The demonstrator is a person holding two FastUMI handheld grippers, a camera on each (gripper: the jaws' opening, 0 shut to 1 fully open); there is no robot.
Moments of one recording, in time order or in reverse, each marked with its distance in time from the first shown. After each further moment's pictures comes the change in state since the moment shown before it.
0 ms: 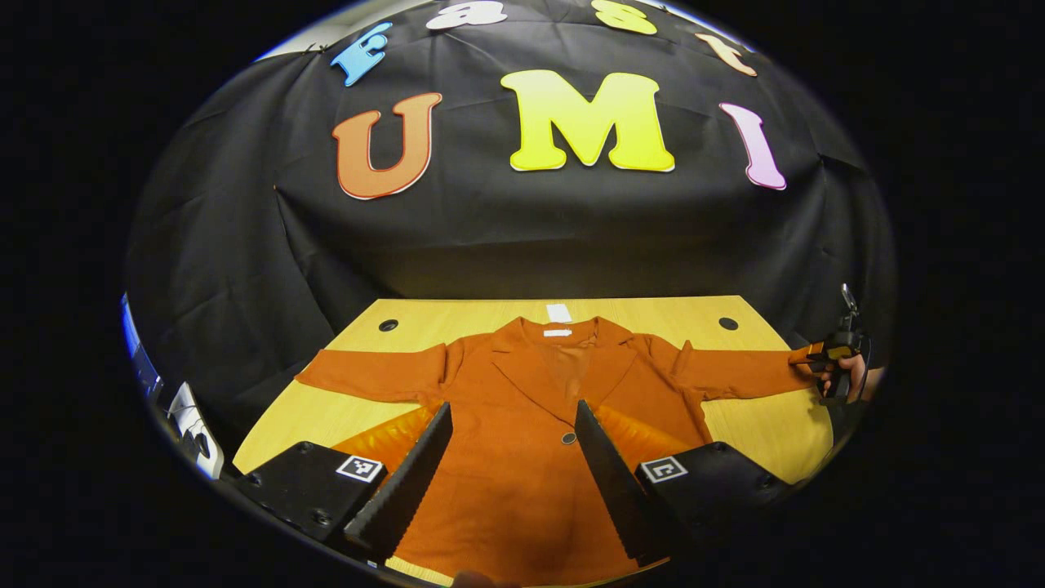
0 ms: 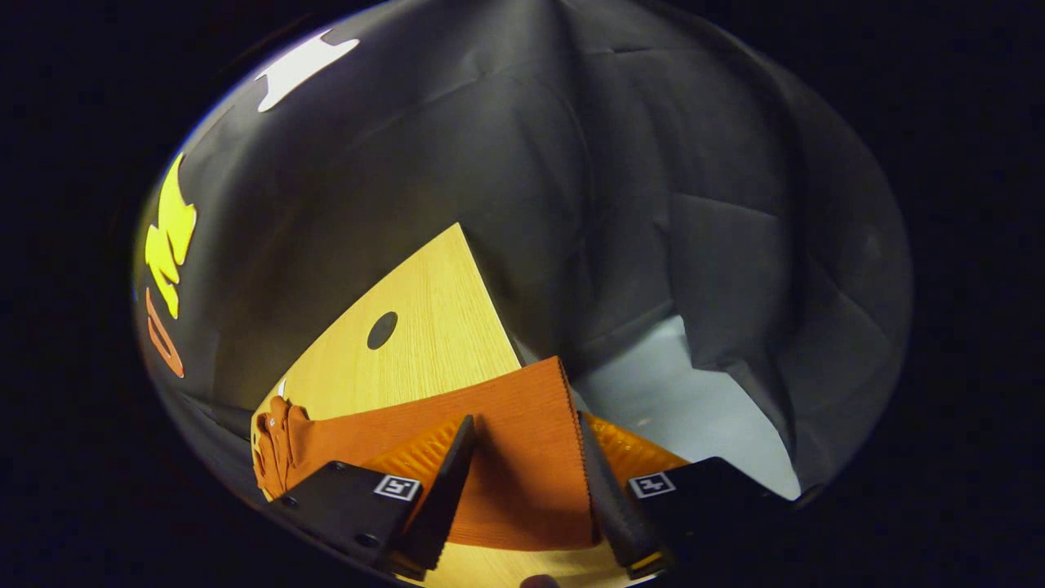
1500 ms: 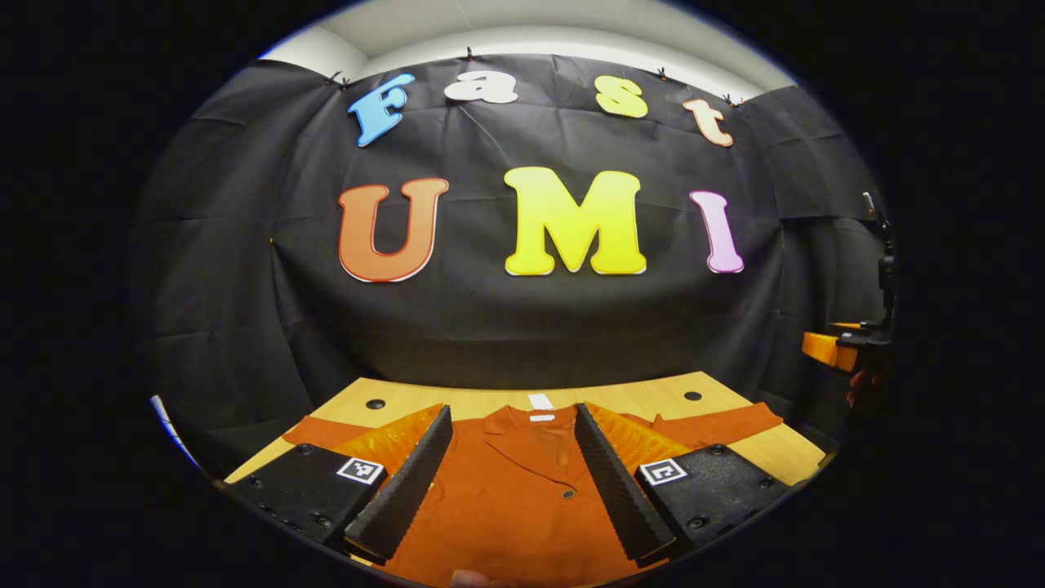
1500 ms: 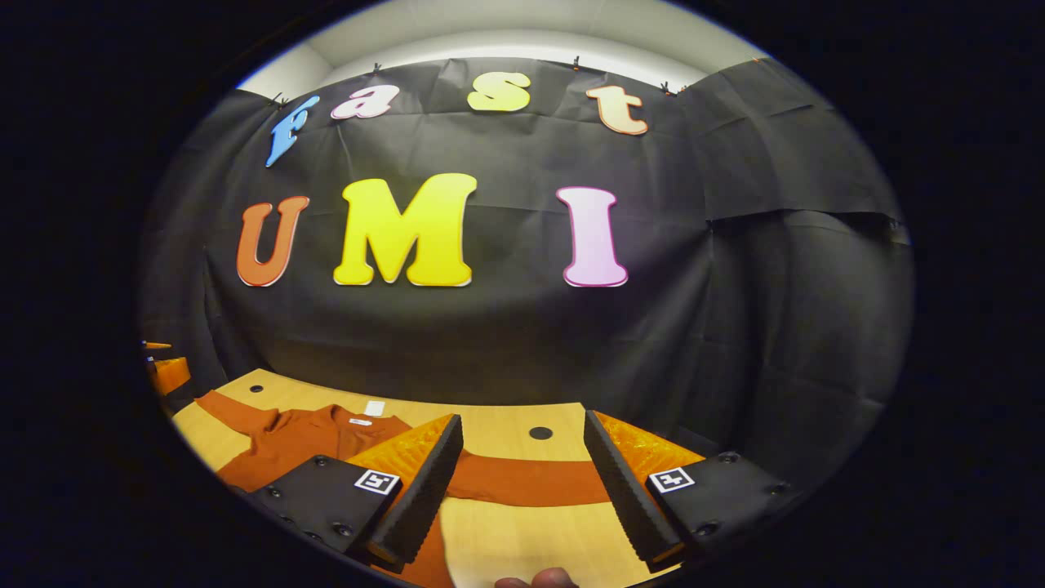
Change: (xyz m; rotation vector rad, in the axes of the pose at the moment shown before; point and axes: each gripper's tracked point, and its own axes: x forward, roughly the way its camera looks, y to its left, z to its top) left arm -0.038 0.032 0.056 -0.019 -0.332 -0.146; right arm -0.335 0.216 -0.029 -0.536 -0.681 0.050
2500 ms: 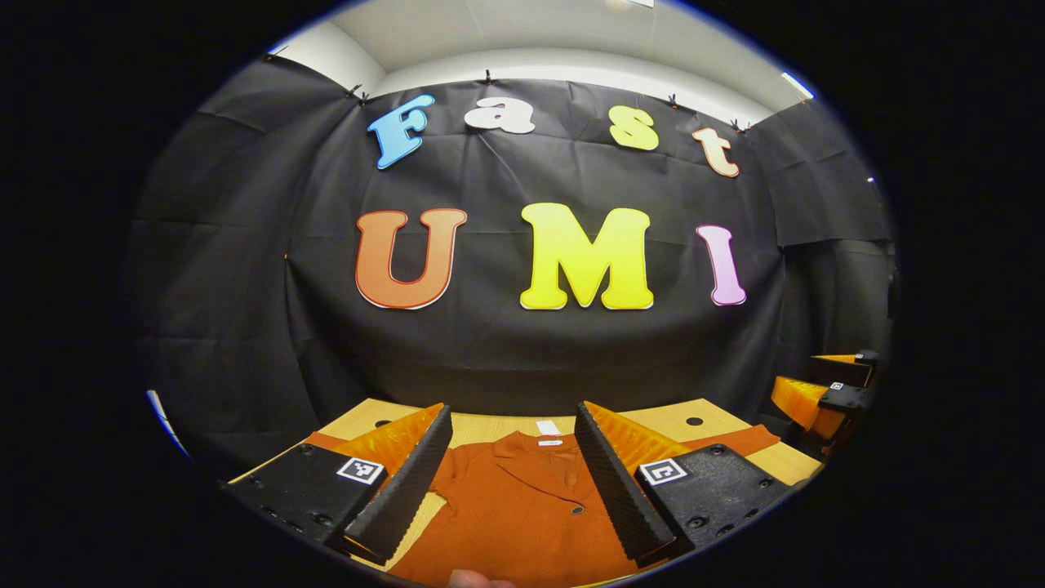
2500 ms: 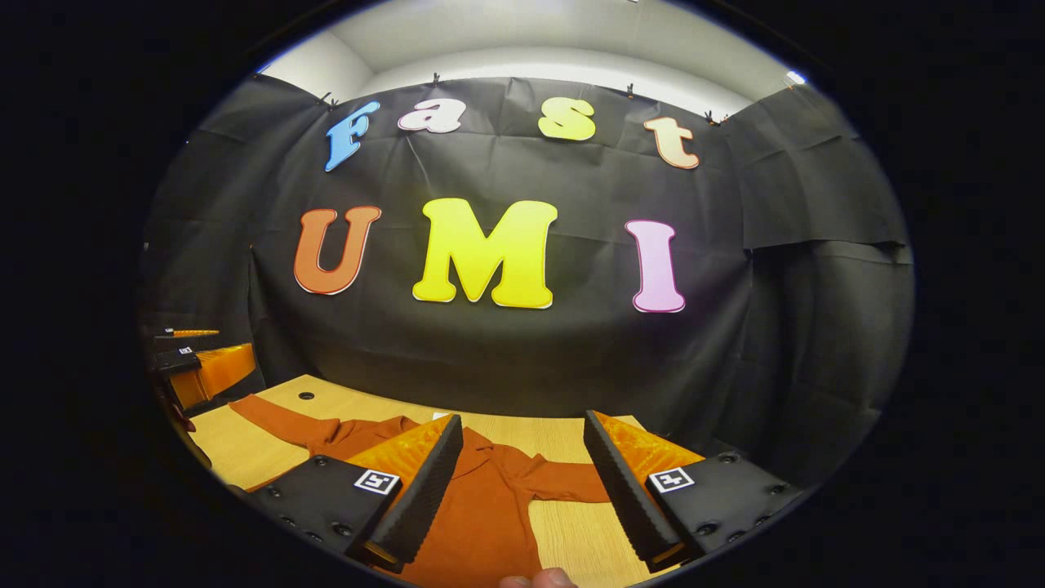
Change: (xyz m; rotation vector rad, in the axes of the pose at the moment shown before) left arm -0.025 0.040 0.037 -0.040 -0.145 0.017; right arm -0.091 0.171 0.016 -0.038 -0.084 0.120
